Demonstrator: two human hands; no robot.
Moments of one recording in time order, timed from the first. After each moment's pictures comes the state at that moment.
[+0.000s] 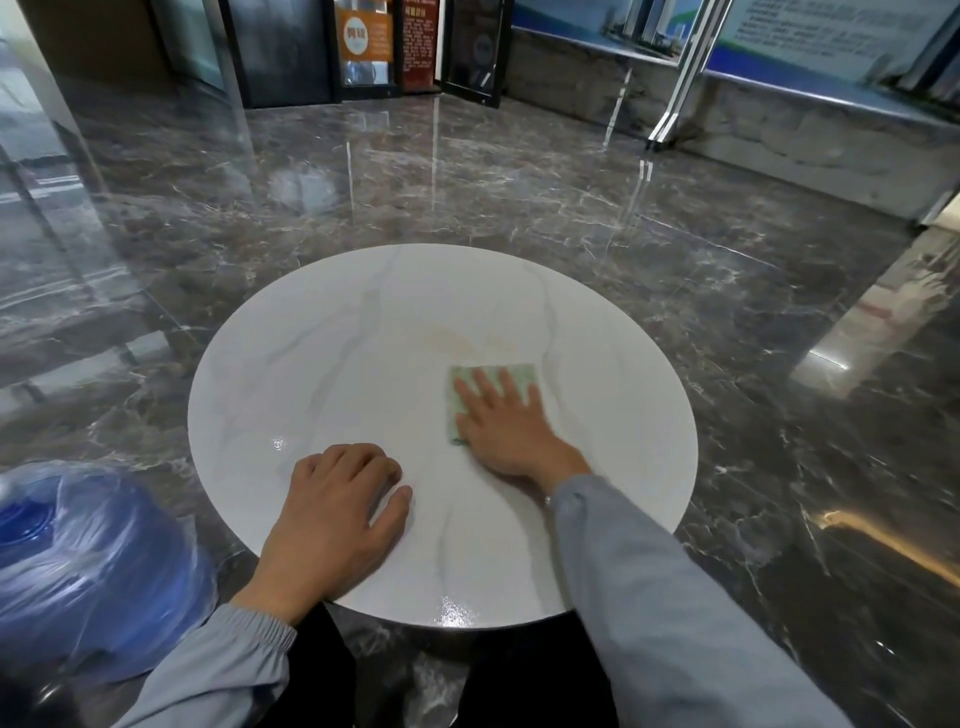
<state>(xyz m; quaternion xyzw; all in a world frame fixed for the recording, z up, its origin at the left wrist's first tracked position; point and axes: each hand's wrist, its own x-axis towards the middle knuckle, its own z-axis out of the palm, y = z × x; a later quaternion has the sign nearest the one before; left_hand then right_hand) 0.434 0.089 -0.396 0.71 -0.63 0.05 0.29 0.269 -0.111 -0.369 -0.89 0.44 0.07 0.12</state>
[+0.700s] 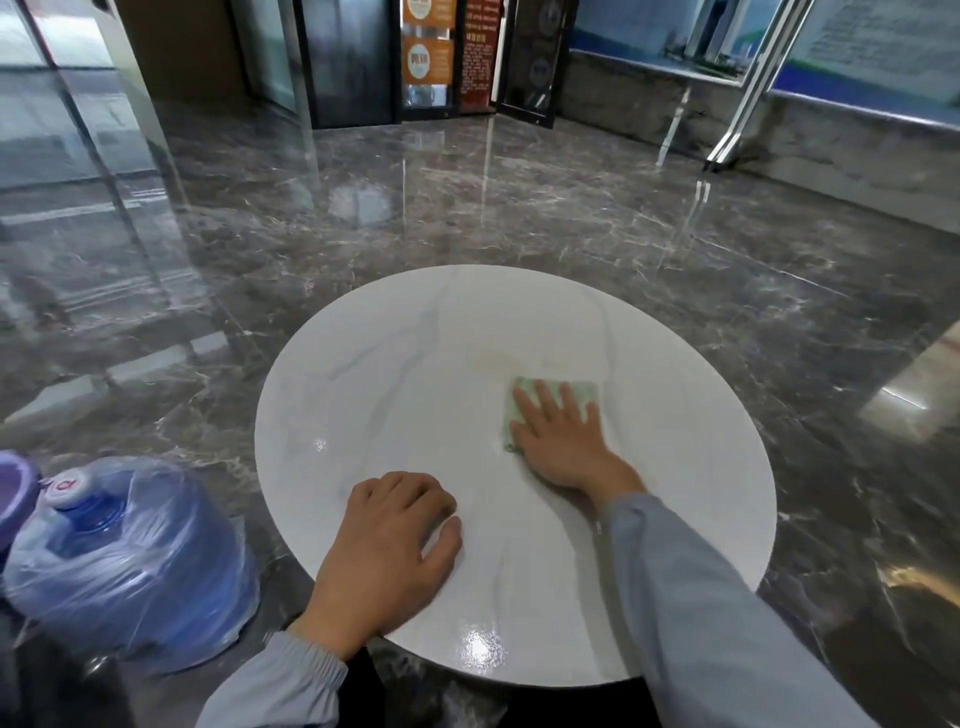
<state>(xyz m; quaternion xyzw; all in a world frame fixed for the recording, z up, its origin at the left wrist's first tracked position) 0.436 0.090 -0.395 0.71 -0.63 0.02 0.31 0.289 -0.139 -0.367 -0.87 0.47 0.07 0.13</state>
